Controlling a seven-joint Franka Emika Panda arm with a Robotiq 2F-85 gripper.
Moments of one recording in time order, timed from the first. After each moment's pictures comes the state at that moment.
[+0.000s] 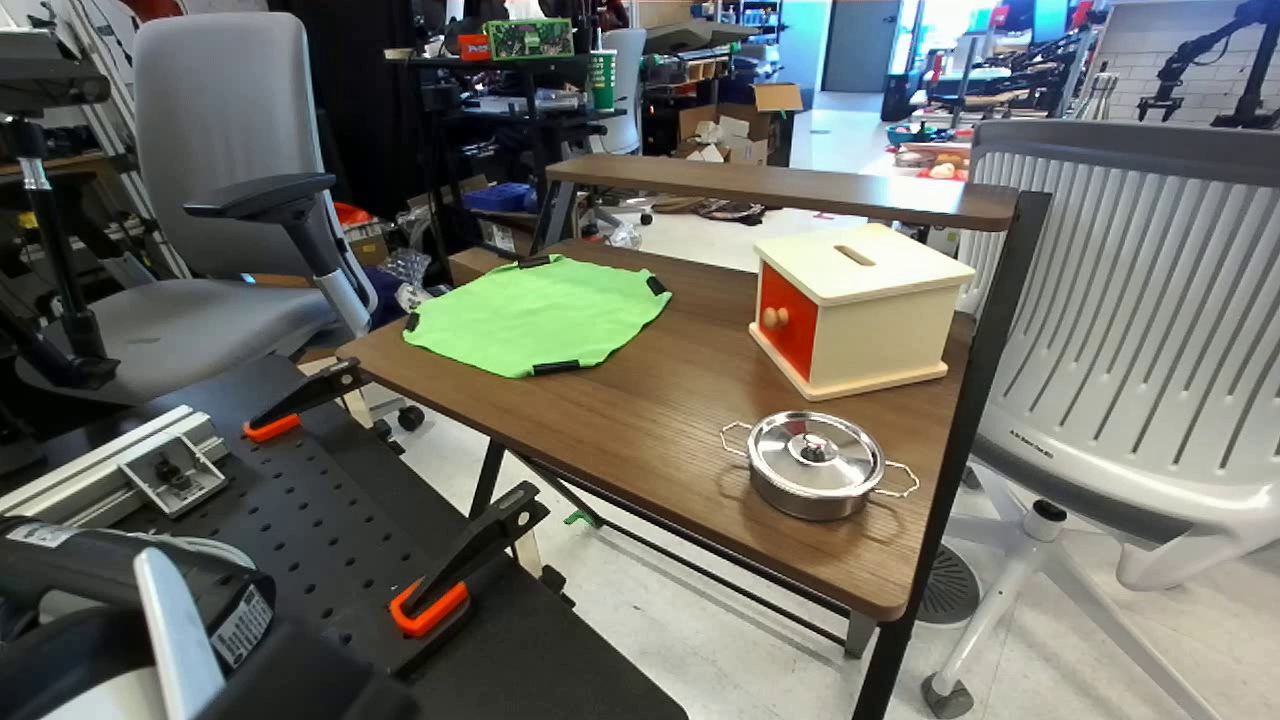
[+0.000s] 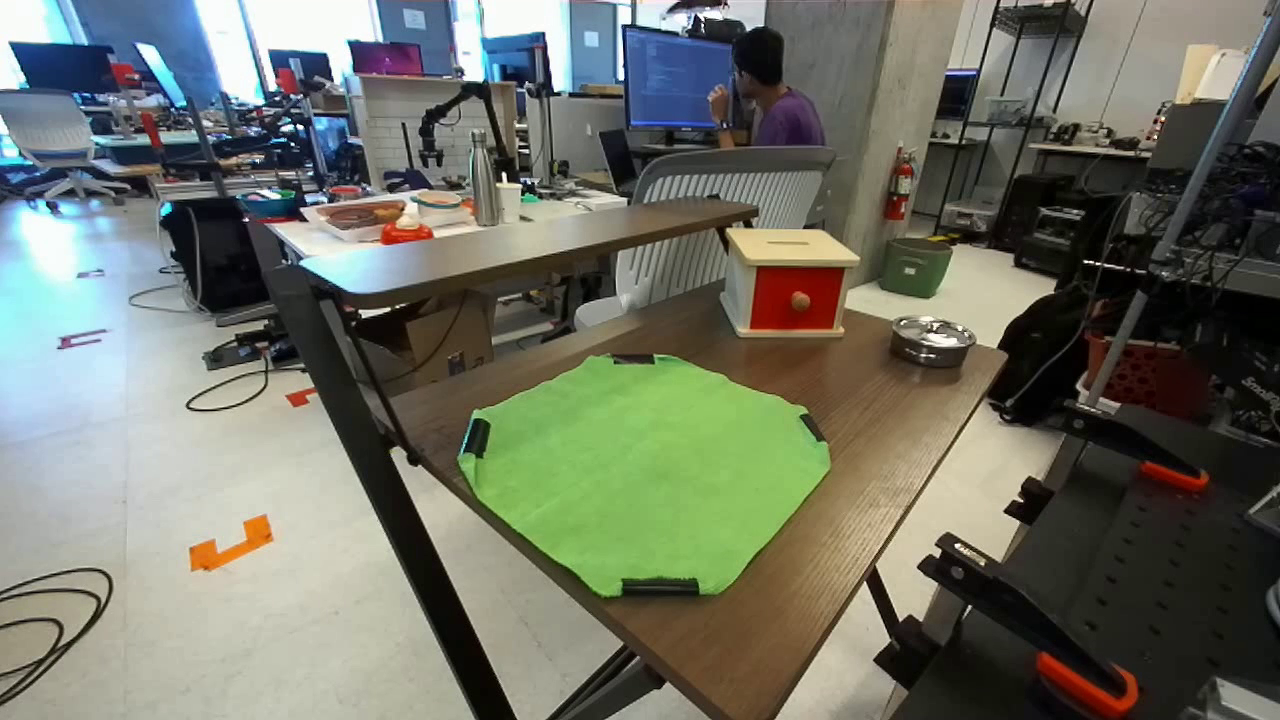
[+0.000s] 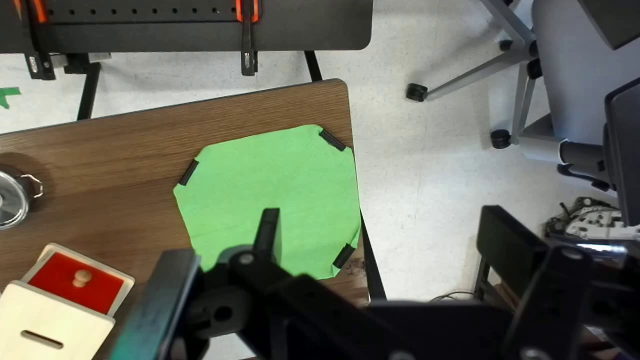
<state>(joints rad) 0.17 -0.49 0.24 -2.31 0.20 1.92 0.29</state>
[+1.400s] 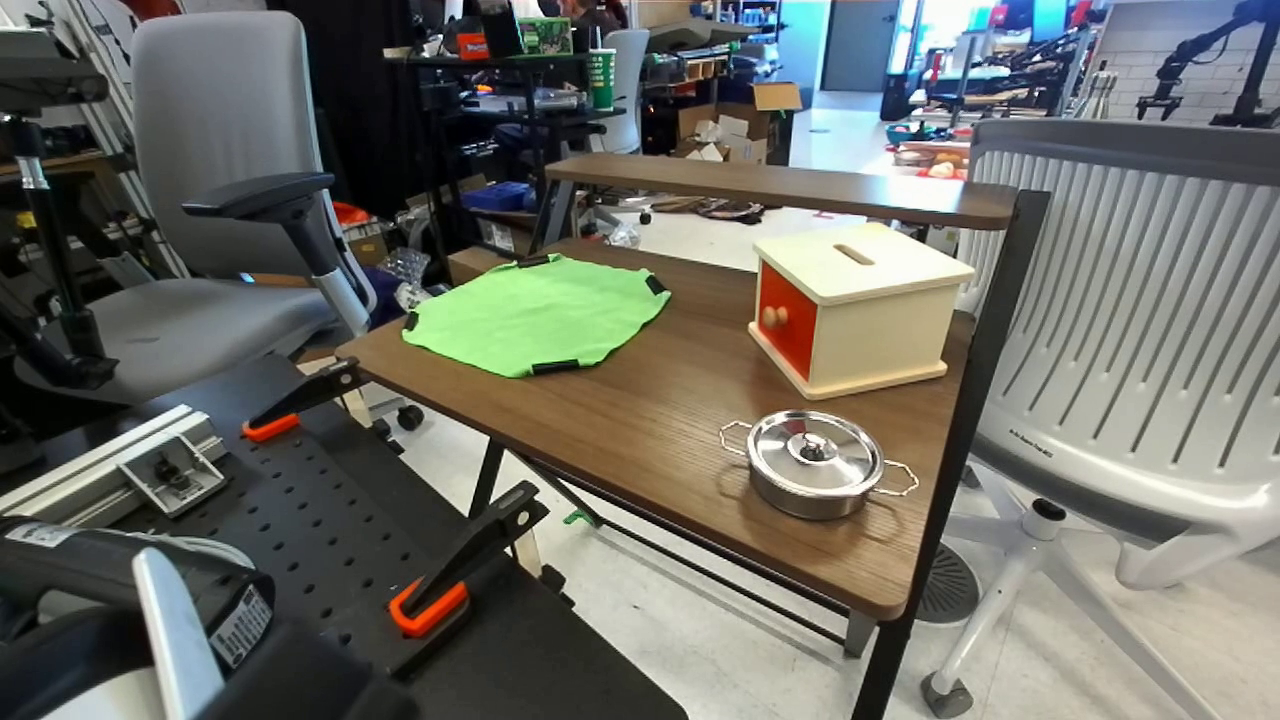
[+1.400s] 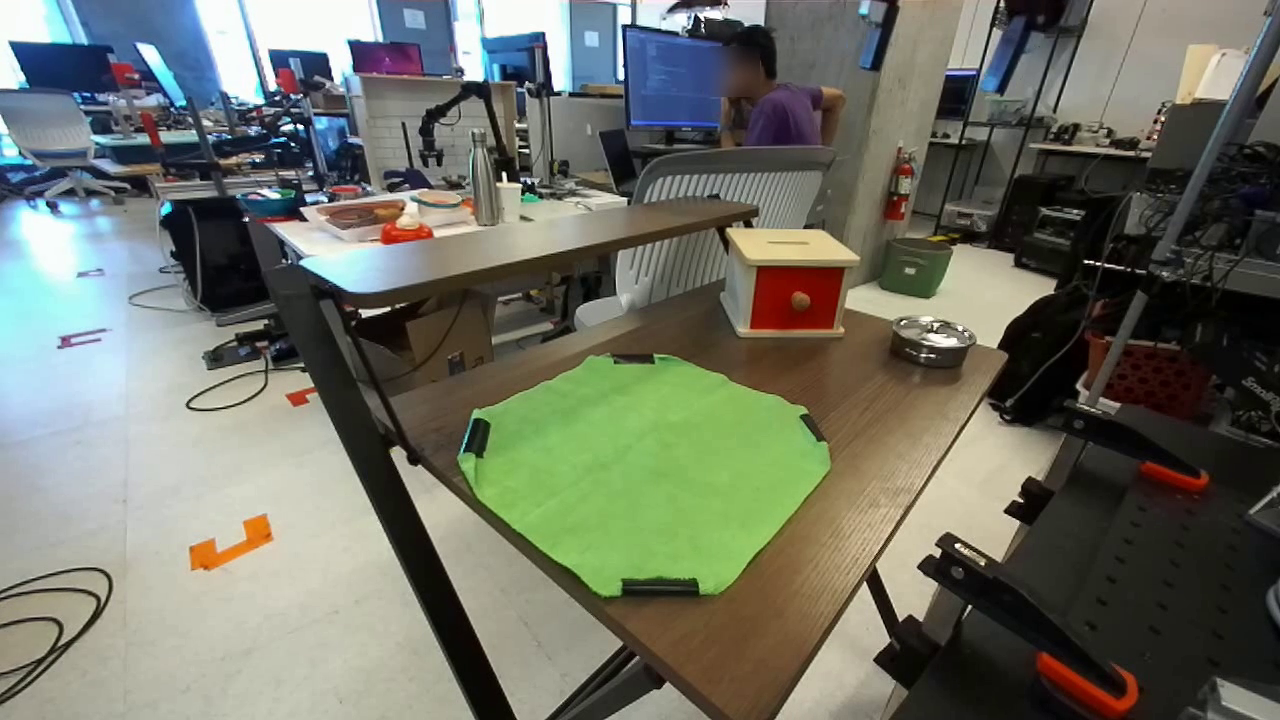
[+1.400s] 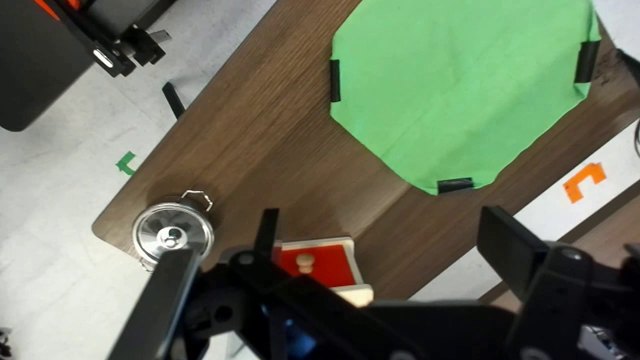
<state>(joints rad) -0.09 -0.22 0.11 -2.45 0.02 2.40 0.64</state>
